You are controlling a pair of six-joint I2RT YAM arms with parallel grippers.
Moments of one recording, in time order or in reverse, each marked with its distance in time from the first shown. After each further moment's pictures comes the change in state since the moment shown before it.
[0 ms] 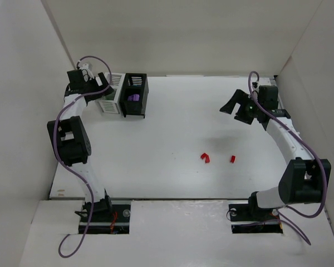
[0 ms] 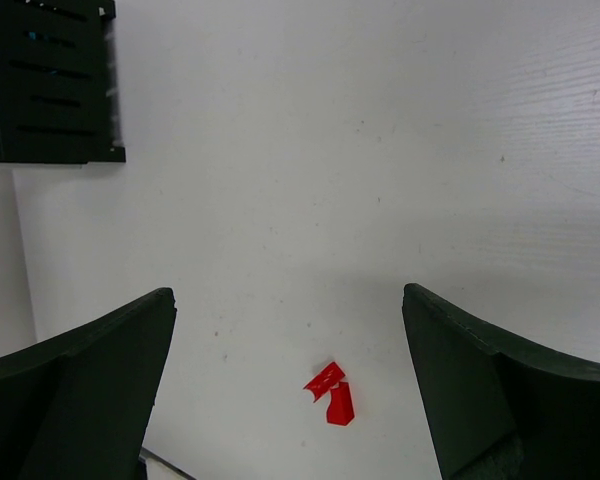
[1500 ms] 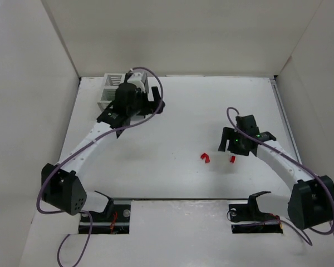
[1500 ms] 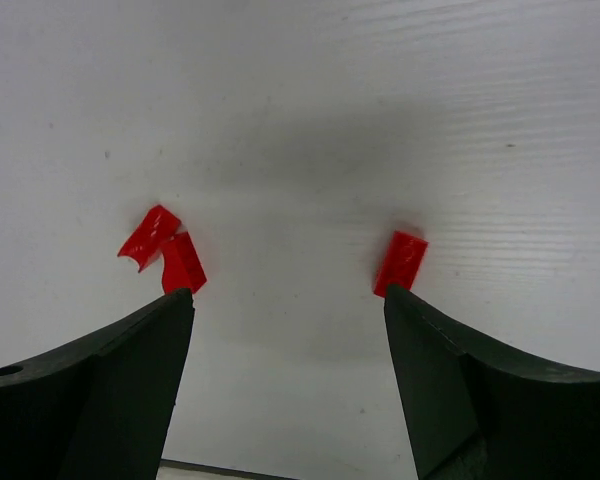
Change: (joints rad) left arm -0.600 -0.602 -0.354 -0.016 -0.334 -0.159; right arm 0.220 -0.229 -0.348 -0.210 0.380 -0.057
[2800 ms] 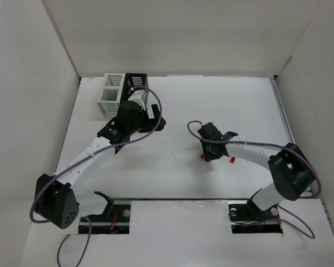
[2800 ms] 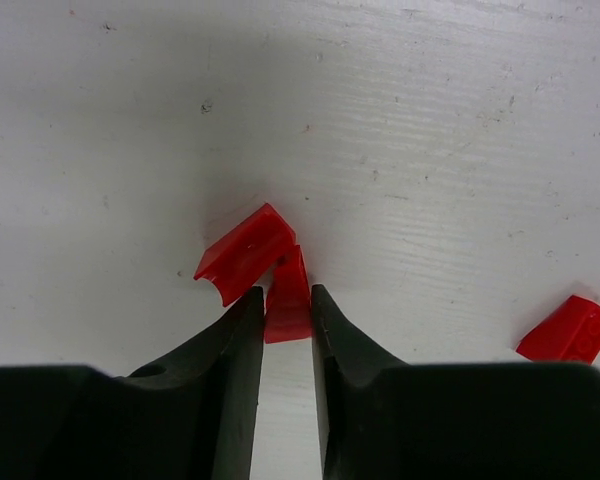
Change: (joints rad) left arm -0.111 -0.134 -0.270 0.006 -0.002 -0.127; right arm 0.443 0.341 0.082 0.092 0.244 0.009
